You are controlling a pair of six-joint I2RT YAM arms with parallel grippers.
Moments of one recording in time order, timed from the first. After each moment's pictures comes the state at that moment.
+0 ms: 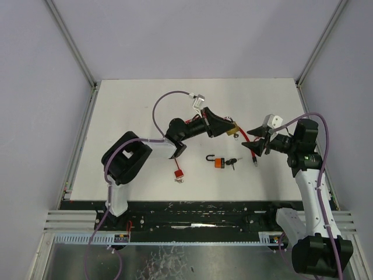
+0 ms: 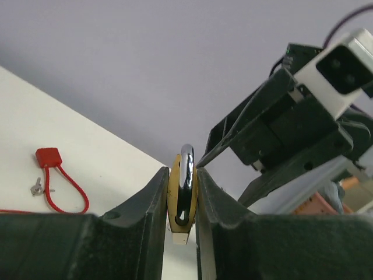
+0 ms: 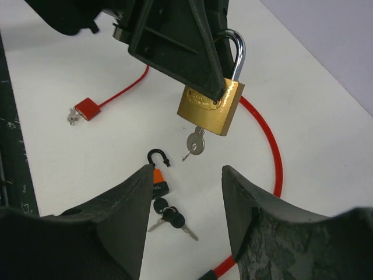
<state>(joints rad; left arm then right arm) -0.73 1.93 1.02 1.30 0.45 -0.90 -0.11 0.87 0.75 -0.34 -1.13 -0.61</state>
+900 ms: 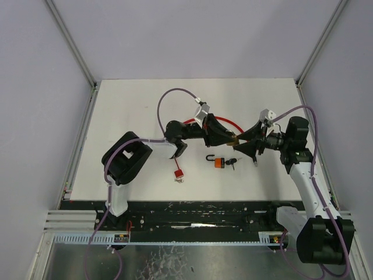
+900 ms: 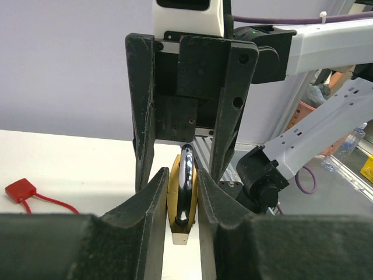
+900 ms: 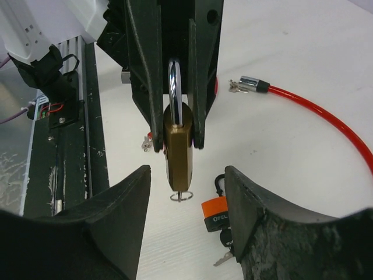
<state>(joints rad) -0.71 1.97 1.06 1.51 0.86 -0.73 -0.05 0.99 0.67 -0.03 -1.31 -0.18</state>
